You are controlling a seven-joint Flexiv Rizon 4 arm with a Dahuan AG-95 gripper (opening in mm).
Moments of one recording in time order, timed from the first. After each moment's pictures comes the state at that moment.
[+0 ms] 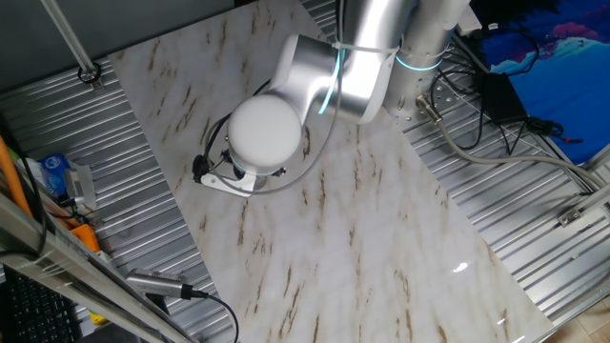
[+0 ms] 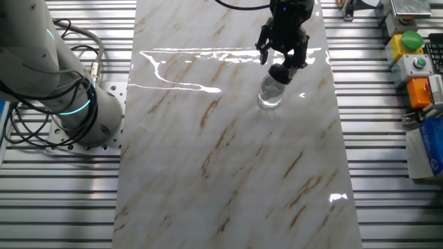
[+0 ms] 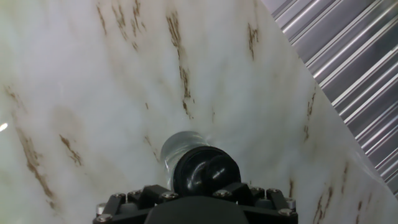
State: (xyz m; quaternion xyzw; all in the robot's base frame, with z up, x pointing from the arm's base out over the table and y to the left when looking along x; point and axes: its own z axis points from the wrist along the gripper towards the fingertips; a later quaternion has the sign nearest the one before) arm 0.501 0.086 0.117 0.40 -0.89 0.17 0.10
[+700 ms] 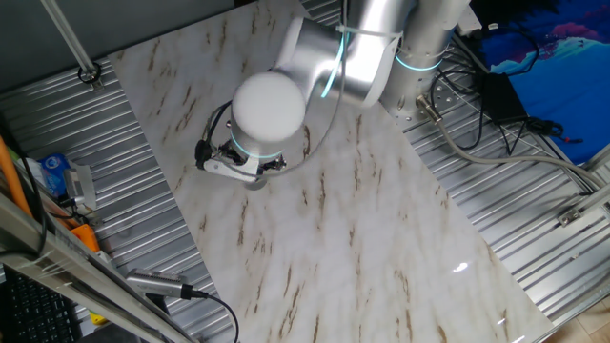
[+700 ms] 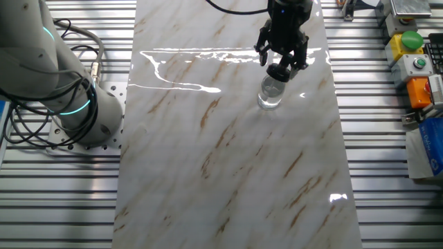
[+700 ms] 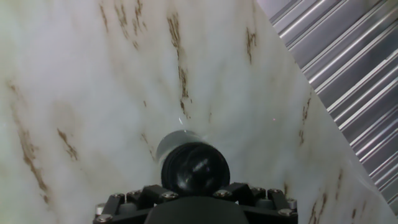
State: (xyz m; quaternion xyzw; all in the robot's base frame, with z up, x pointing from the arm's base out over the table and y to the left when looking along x) arm 0.498 0.078 0.127 0.42 -0.89 0.16 0.08
